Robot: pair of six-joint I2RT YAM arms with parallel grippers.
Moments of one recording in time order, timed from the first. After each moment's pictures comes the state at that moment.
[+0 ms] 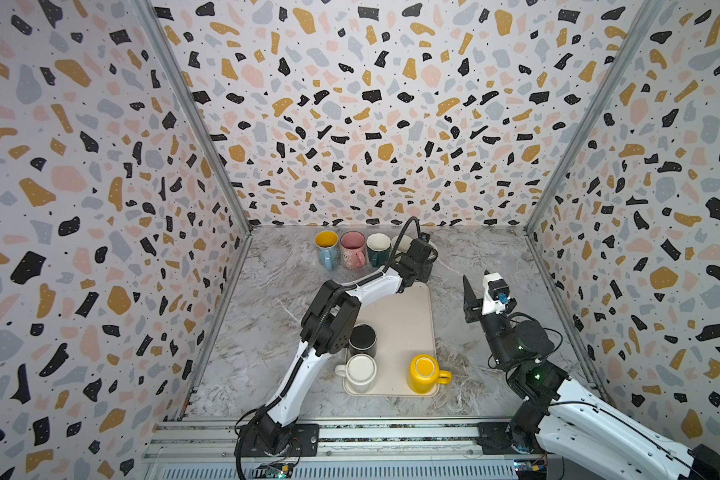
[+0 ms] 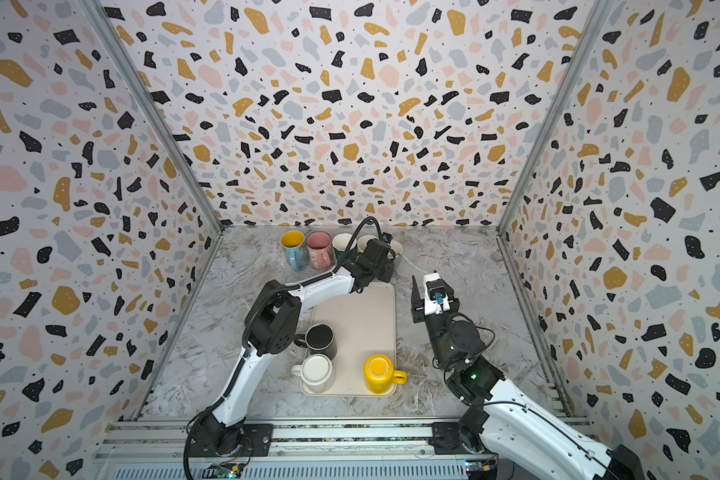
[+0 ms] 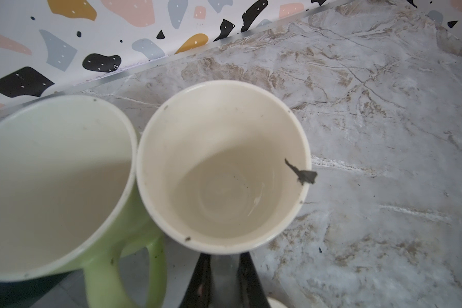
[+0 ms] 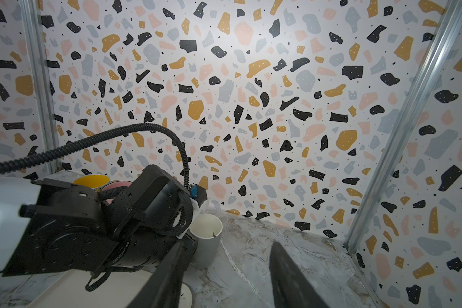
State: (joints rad) left arm -0.74 2.37 1.93 -0.25 -0.19 -0.20; right arm 0.77 0.71 0.48 0.42 0.53 -0.24
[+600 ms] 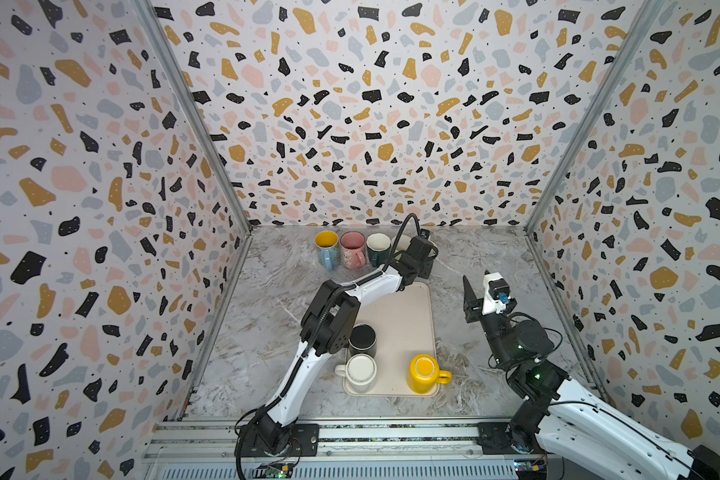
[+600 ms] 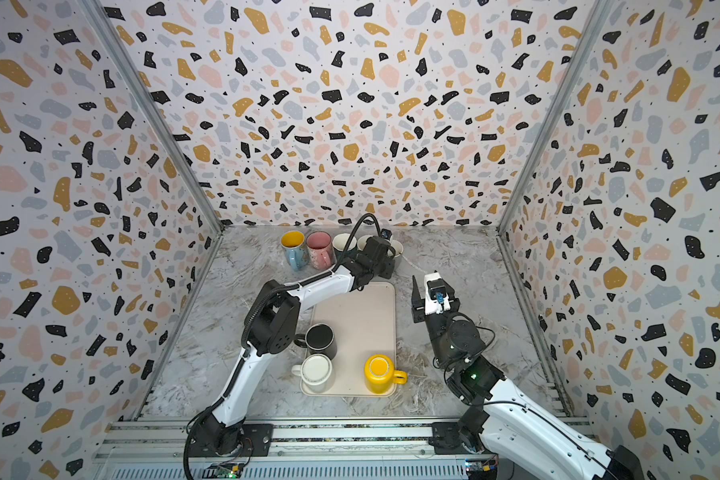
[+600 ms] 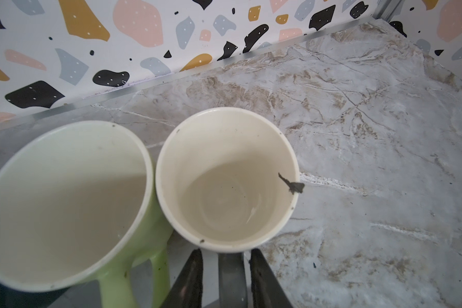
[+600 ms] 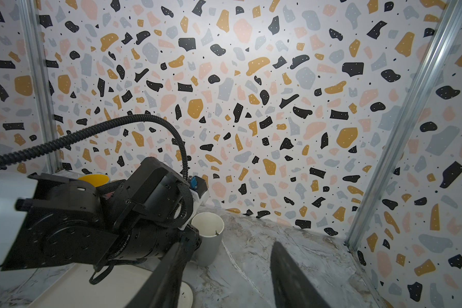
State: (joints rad) left arm -0.74 2.37 1.95 -0.23 -0.20 -0.20; right arm 0.76 0.71 0.47 0.41 0.53 -0.23
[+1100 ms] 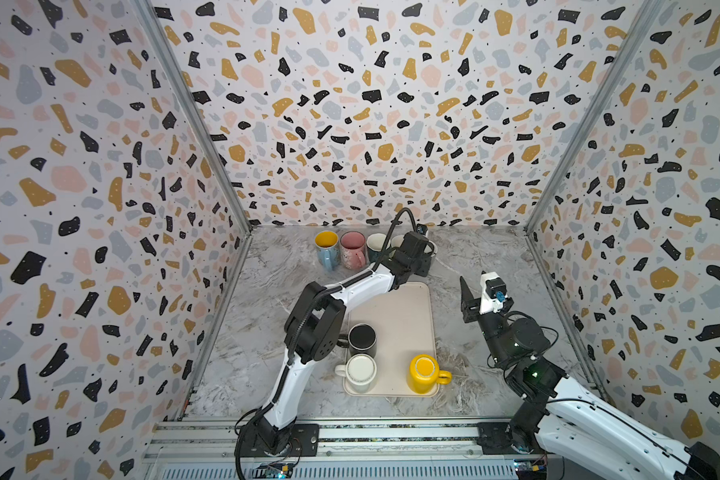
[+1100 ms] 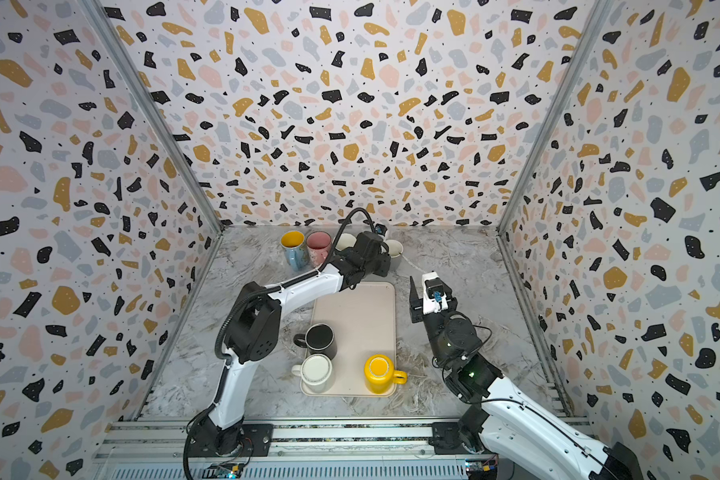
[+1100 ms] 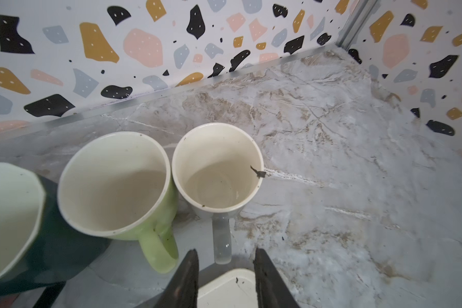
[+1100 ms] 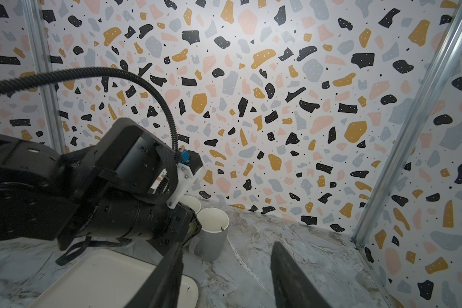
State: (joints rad) left arm -0.74 2.15 1.78 -0.23 -0.13 -0.22; right arm 0.75 0.74 0.47 0.41 0.50 -0.20
